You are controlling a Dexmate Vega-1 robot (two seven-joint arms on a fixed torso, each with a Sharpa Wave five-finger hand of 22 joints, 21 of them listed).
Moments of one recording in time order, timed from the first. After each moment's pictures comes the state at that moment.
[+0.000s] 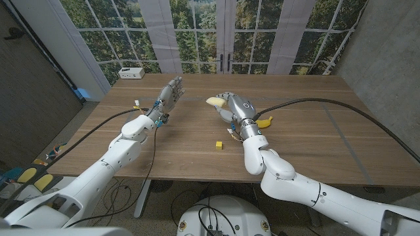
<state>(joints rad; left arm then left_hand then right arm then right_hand) 0.84 0.59 0.38 -1.37 -0.67 -0.28 -0.20 0.08 0.09 0.43 0.07 0.21 -0.17 -0.07 0.18 0.17 -0.17 -0.07 0.20 0.18 -0.17 -0.03 0.17 0.17 -0.10 -0.02 0.22 0.18 -0.85 -0.66 -0.99 -2.11 -0.59 -0.76 -0.51 0.88 0.14 0.27 -0.14 0.20 0.63 -0.10 0.24 0.18 0.48 -0.07 0.24 0.20 0.48 -0.05 0.34 0.24 0.65 -0.04 0.33 0.18</state>
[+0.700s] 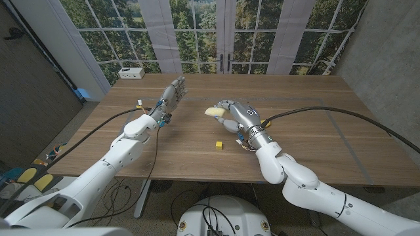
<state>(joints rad) 0.84 0.59 0.40 -1.40 -0.66 -0.27 -0.19 0.08 0.09 0.43 0.07 0.20 -0.17 -0.07 0.18 0.17 -0.17 -0.07 0.20 0.18 -0.17 -0.03 0.17 0.17 -0.10 -0.02 0.22 0.18 -1.01 -0.77 -0.83 -2.14 -0.70 -0.40 -0.41 0.88 0.14 0.27 -0.14 0.20 0.65 -0.10 0.23 0.18 0.50 -0.07 0.24 0.20 0.49 -0.04 0.34 0.24 0.65 -0.04 0.33 0.18</state>
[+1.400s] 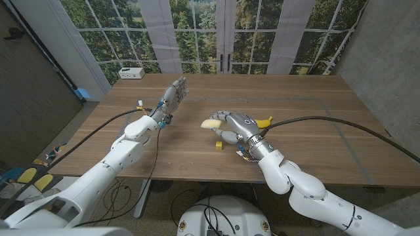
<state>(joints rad) 0.86 0.60 0.40 -1.43 -0.66 -0.27 -0.18 0.08 0.09 0.43 0.07 0.20 -0.17 -0.07 0.18 0.17 -0.17 -0.07 0.20 0.18 -0.17 -0.03 0.17 0.17 -0.10 -0.02 0.22 0.18 -1.12 -0.77 -0.76 -2.14 -0.78 -0.28 -0.34 0.88 0.14 0.27 -0.13 0.20 0.66 -0.09 0.23 0.18 0.51 -0.07 0.24 0.20 0.50 -0.05 0.34 0.23 0.65 -0.04 0.32 0.18</state>
